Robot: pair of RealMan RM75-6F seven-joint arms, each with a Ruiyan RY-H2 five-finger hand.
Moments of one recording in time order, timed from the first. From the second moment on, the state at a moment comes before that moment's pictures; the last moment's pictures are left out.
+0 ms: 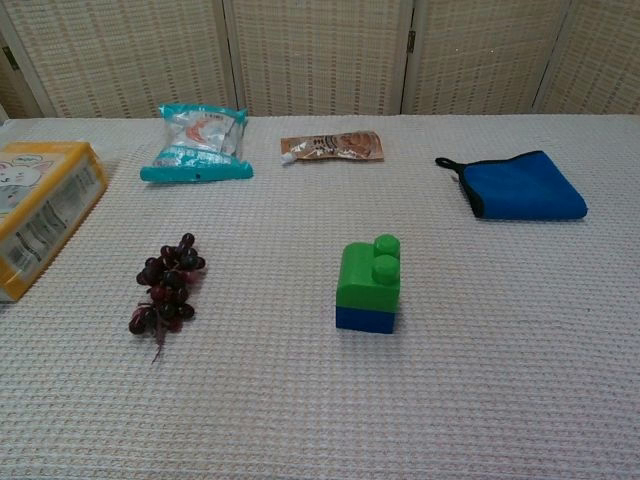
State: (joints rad) left arm -0.12 -1.22 0.02 -1.49 1.62 1.49 0.10; right arm 0.16 -1.13 0.07 -1.78 -1.44 1.40 -0.31
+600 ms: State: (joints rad) left arm -0.20 -1.25 0.07 -1.39 1.78 1.48 -0.20; right arm 0.12 -1.05 0.05 -1.83 -1.51 1.46 -0.17
